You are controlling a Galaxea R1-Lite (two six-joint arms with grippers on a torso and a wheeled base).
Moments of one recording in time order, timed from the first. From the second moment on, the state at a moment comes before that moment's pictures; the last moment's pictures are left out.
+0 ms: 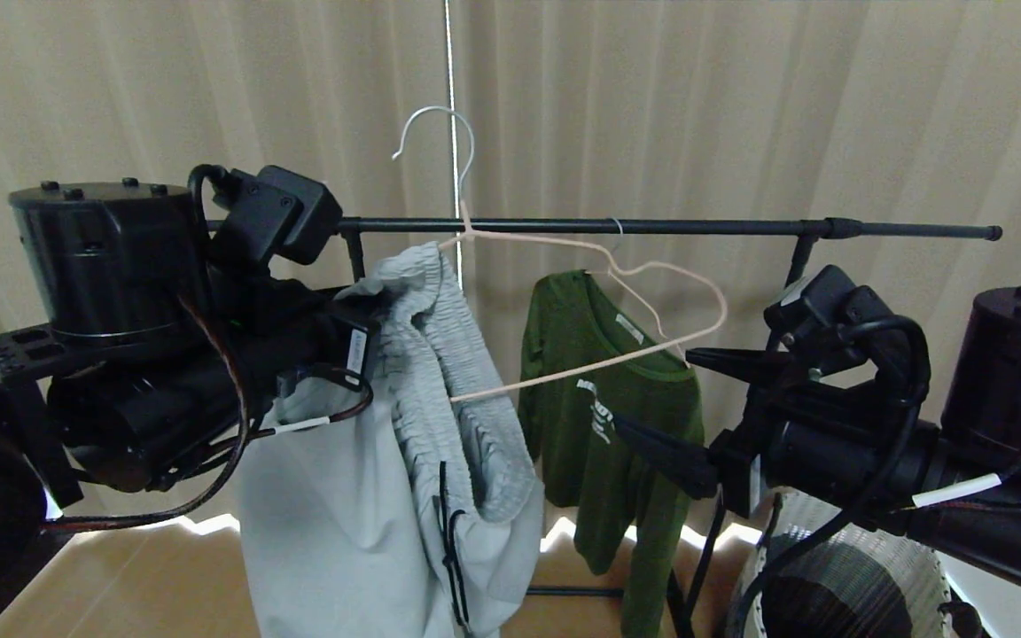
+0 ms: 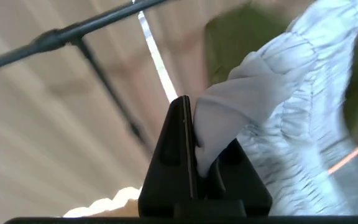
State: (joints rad) left arm -0.56 1.54 -0.85 -0.54 0.29 0.22; right arm 0.70 1.50 -0.64 -0.63 -0.03 -0.09
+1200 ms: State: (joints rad) left arm -0.69 1.53 -0.95 -0.55 0.29 0.17; right arm 0.76 1.67 -0.58 -0.78 -0.04 -0.08
